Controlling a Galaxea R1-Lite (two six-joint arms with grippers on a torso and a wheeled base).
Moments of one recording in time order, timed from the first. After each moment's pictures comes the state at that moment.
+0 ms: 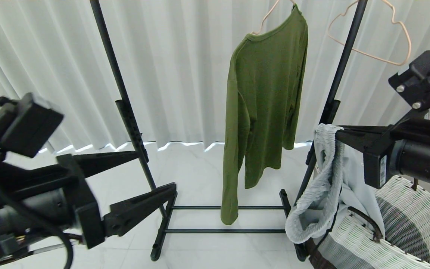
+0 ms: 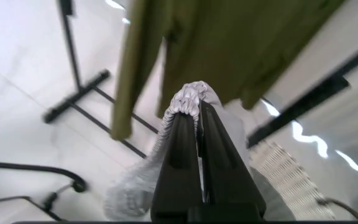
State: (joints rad) left arm -0.60 1.16 -0.66 -0.29 -0.19 0.07; right arm 0.88 1.28 -0.94 -0.18 -0.30 -0.21
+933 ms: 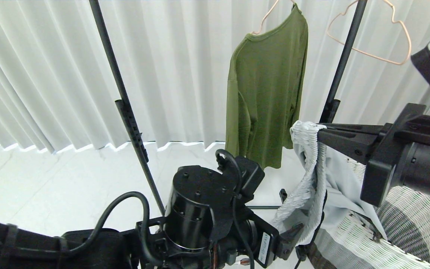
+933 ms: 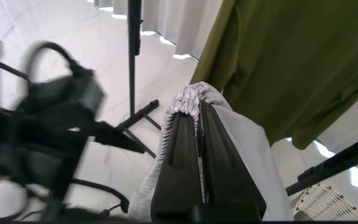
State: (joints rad) left arm -0.98 1.79 -0.78 -0.65 0.04 -0.16; right arm 1.07 1.28 -0.96 -0.22 -0.30 -0.15
